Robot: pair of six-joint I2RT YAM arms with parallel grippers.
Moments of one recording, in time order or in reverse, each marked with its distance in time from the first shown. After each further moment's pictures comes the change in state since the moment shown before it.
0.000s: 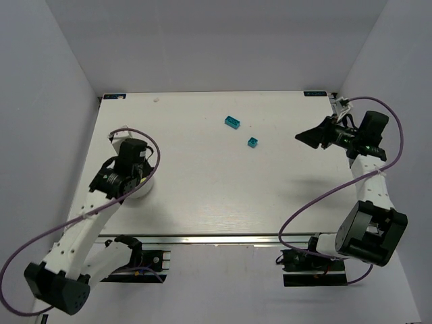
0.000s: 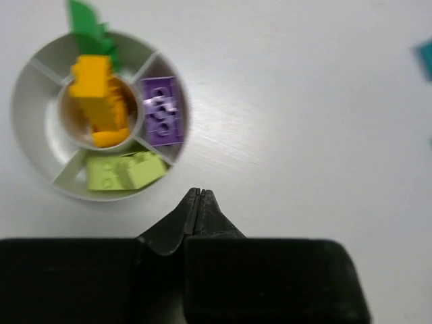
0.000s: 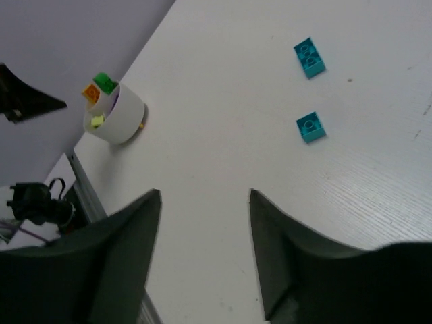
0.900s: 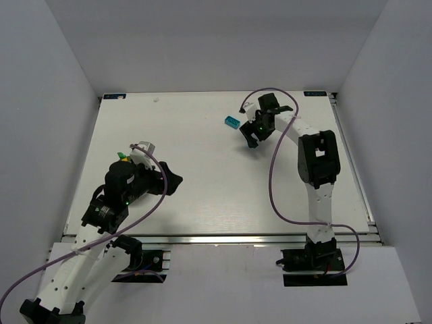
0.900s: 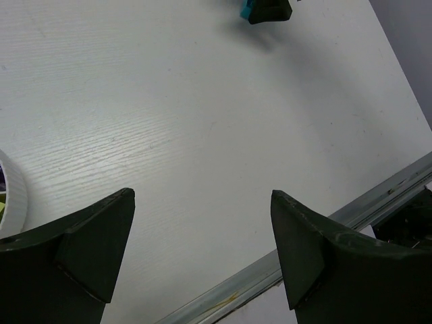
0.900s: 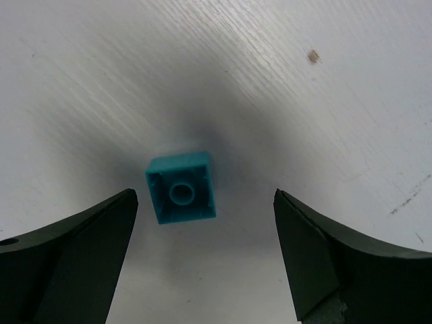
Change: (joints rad) left arm -0.003 -0.370 -0.267 0.341 0.726 0.395; right arm 0.642 0.892 0.742 -0.470 1.011 -0.665
